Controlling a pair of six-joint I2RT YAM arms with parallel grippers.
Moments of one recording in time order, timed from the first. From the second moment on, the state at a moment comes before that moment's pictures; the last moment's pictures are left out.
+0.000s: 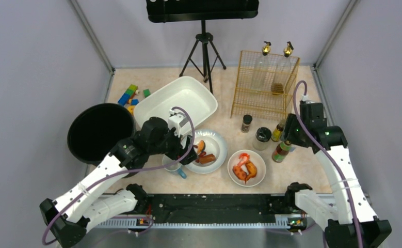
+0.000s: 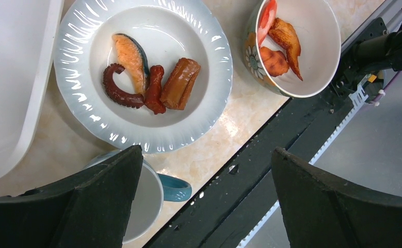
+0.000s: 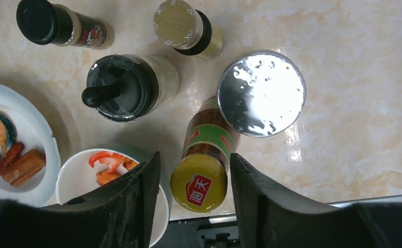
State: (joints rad) left arm -0.72 0.88 0.87 -0.67 0.25 -0.31; right arm 0.11 0.90 0.99 -1.03 0.09 0.38
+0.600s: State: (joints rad) left arm -0.72 0.87 0.87 -0.67 0.25 -0.30; right arm 0.17 0.93 1.00 -1.03 0.16 0.38
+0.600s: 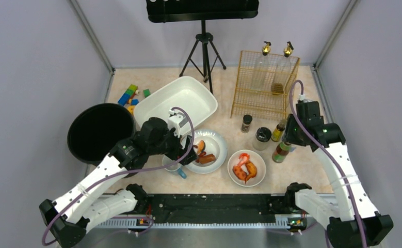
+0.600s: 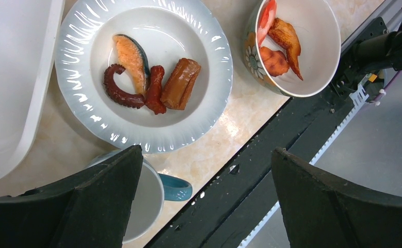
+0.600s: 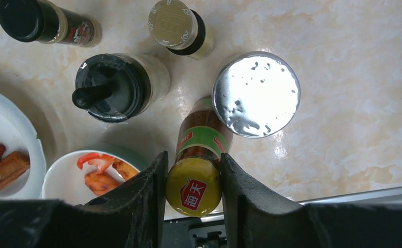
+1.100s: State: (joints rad) left arm -0.72 0.87 0.86 -0.67 0.25 -0.30; right arm 0.17 1.06 1.48 -1.20 0.08 0.33
